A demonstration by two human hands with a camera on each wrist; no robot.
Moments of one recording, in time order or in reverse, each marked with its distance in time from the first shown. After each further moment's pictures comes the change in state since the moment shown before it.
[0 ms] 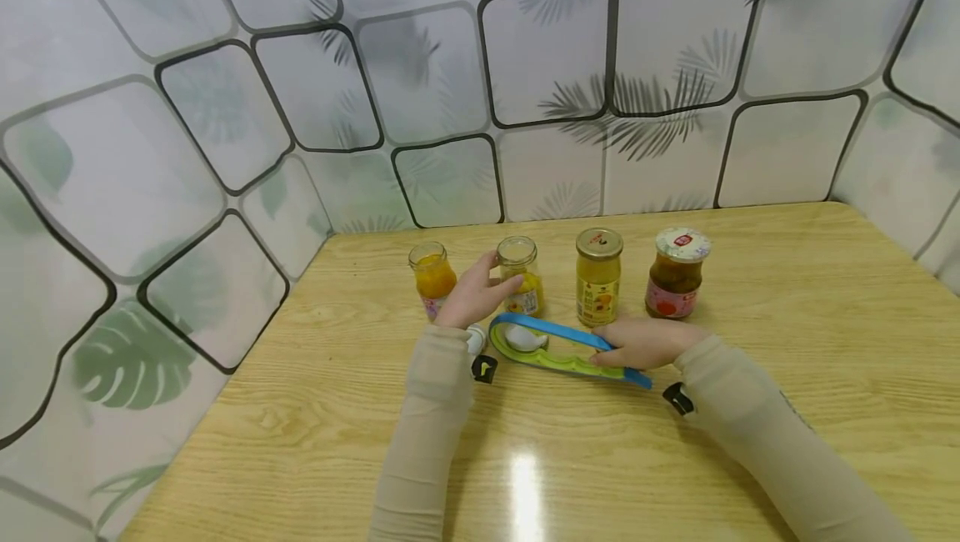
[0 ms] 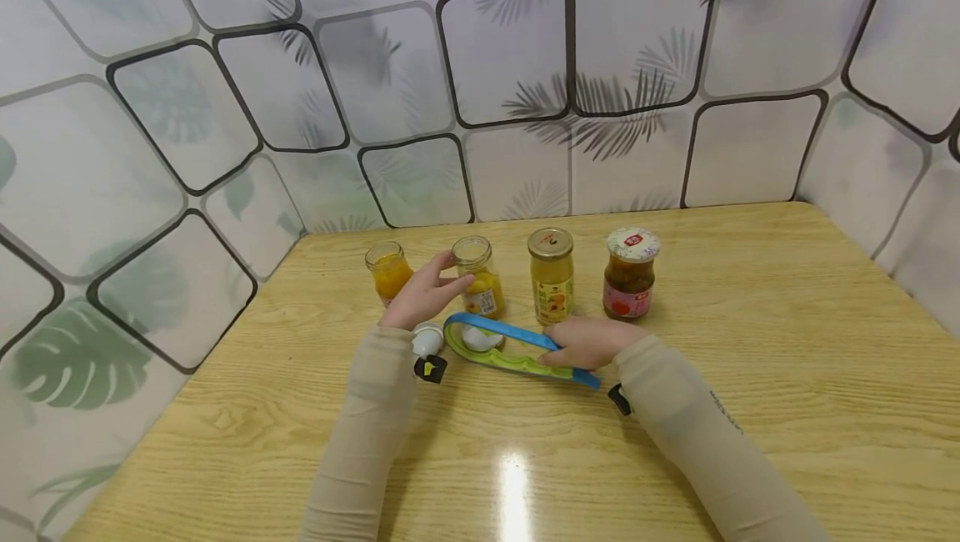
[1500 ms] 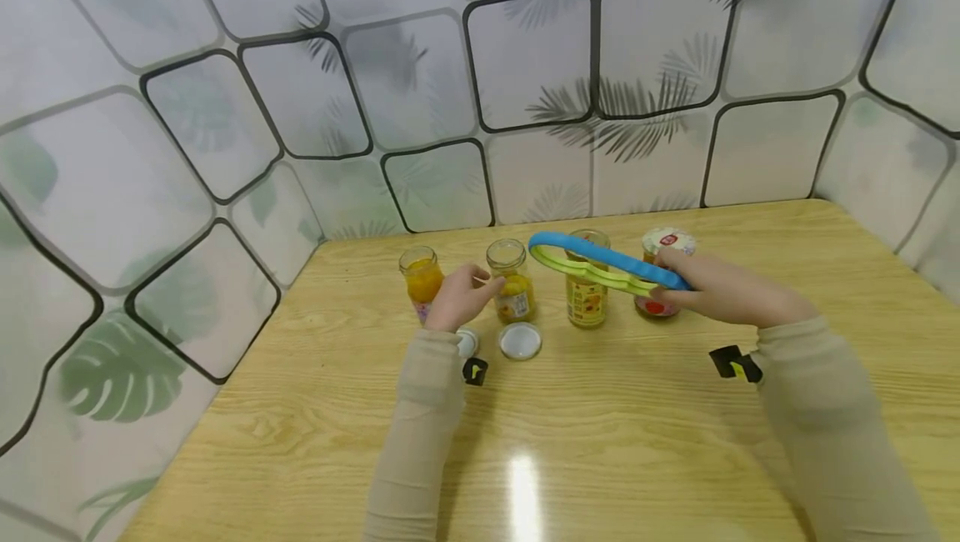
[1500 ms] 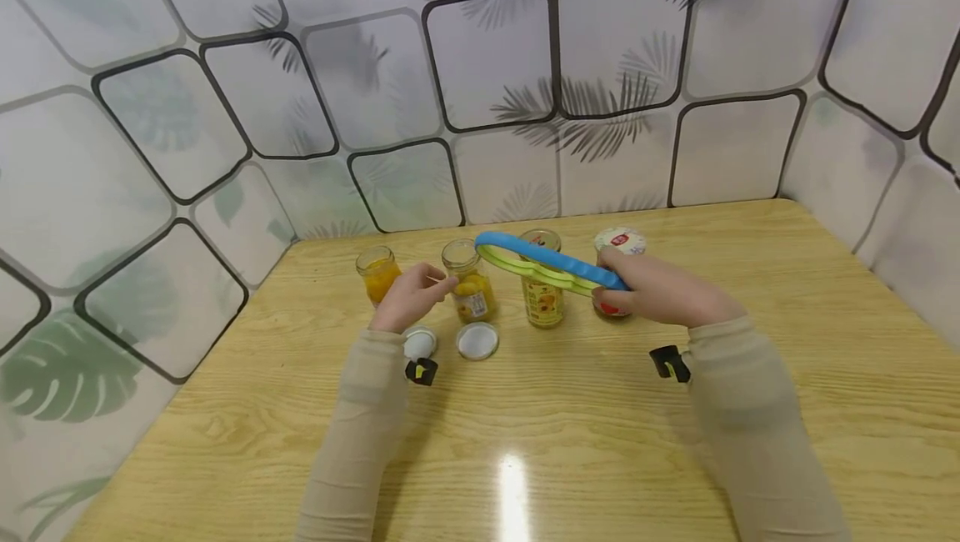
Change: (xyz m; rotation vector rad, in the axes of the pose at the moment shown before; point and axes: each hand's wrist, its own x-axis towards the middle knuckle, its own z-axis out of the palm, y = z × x) left_hand 0.001 0.000 0.000 0.105 0.093 -0.104; right_hand -0.082 0.009 -0.055 0.048 0.426 0.036
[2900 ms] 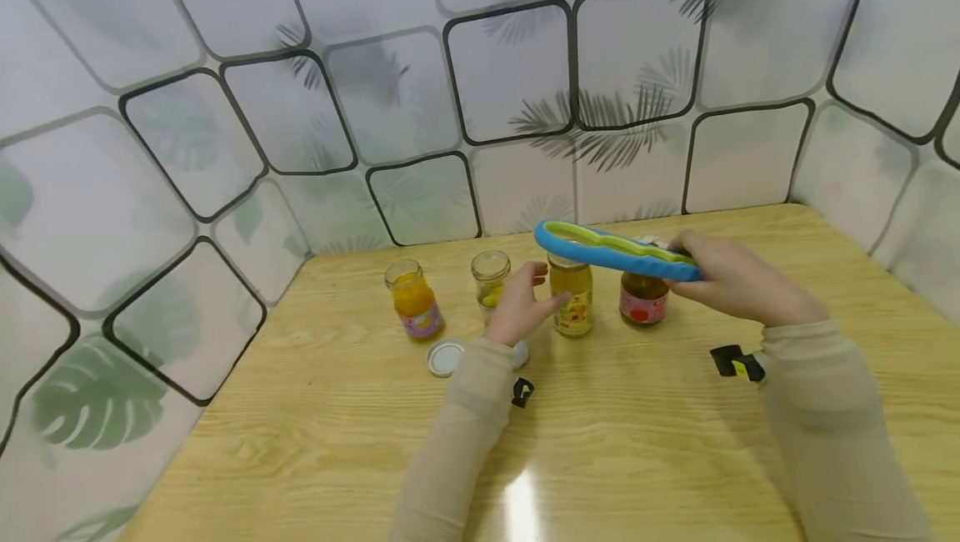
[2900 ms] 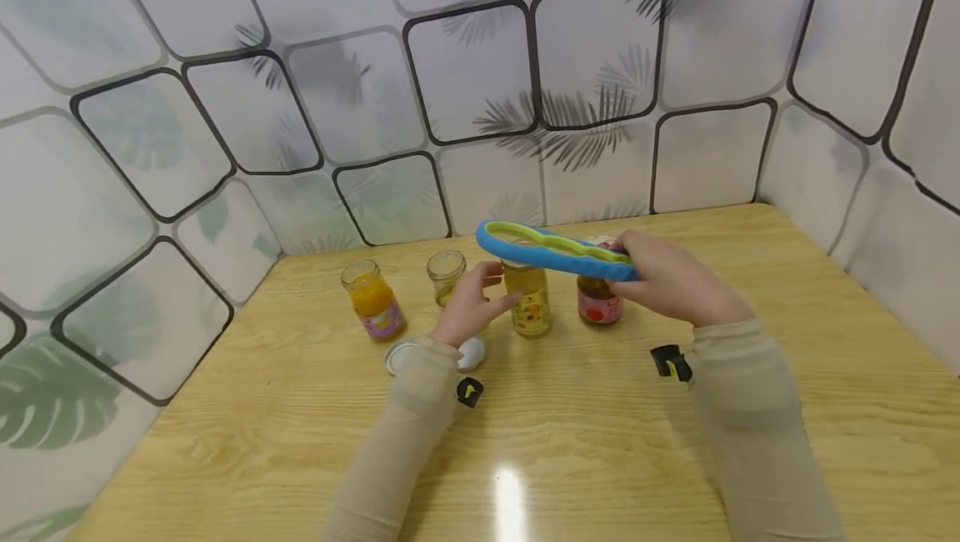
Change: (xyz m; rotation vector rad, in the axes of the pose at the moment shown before) left_hand 0.020 0.041 0.073 -0.105 0.022 0.359; right_hand -0.016 0.011 -0.019 -0.169 0.244 -0.008
